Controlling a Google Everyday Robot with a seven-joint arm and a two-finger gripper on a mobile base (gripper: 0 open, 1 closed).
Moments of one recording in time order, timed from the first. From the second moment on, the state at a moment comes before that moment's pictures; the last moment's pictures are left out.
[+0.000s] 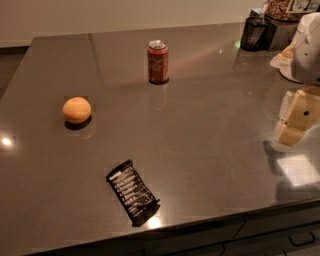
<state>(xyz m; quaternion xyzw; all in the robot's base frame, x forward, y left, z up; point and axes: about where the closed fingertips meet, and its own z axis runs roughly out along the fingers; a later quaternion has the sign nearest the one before) 0.438 -0.217 0.976 -0.60 0.78 -0.03 0.16</state>
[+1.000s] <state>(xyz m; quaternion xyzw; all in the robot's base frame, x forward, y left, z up) 0.435 -0.163 0.959 -0.59 0.79 -0.01 0.16</state>
